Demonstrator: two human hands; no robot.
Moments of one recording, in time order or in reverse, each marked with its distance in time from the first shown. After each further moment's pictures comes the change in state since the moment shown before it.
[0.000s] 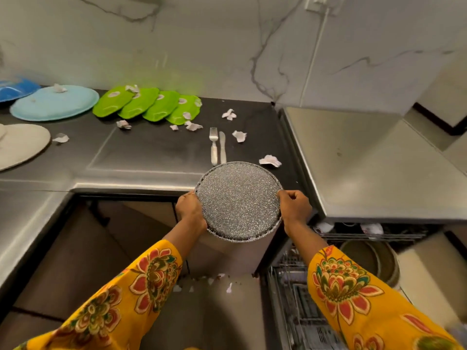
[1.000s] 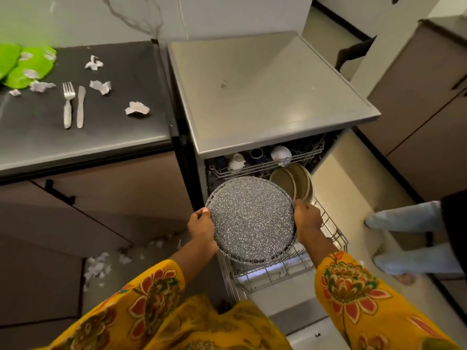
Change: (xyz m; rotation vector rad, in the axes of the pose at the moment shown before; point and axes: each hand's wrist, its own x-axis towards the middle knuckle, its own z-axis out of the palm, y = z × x) left_hand -0.206 -0.271 0.091 0.411 -0.176 -0.264; right_hand 0.051 0.223 -0.291 -0.080 0.217 0.470
